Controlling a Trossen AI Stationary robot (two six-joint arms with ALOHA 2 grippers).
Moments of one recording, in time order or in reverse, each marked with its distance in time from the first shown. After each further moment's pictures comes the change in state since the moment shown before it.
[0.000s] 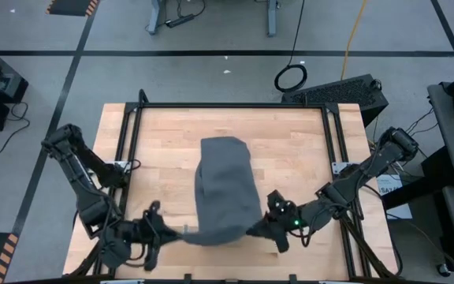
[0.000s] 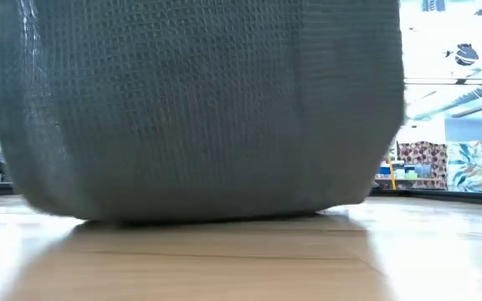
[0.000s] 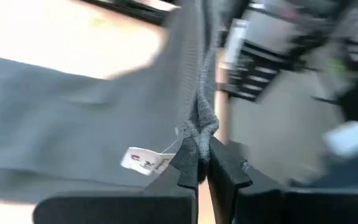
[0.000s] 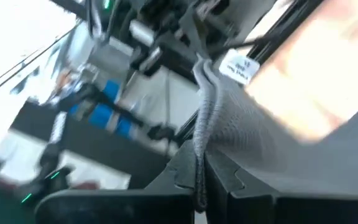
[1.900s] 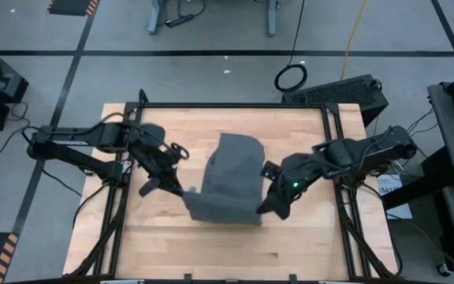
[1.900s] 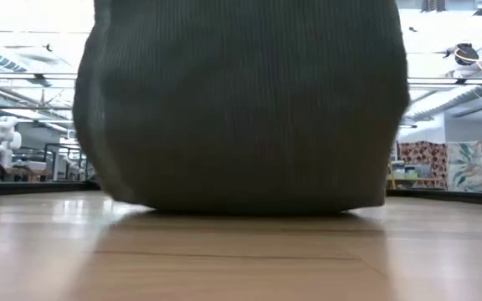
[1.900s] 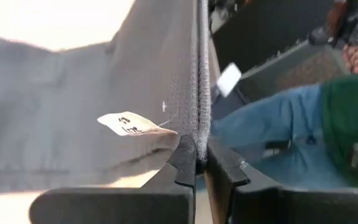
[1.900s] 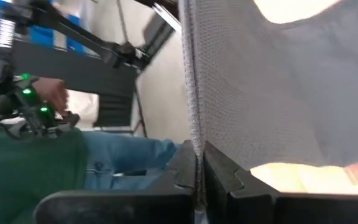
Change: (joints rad) left arm 0.873 -0.267 -0.021 -0.187 1.375 0.492; right arm -0.254 0.002 0.445 -0.844 -0.625 -0.020
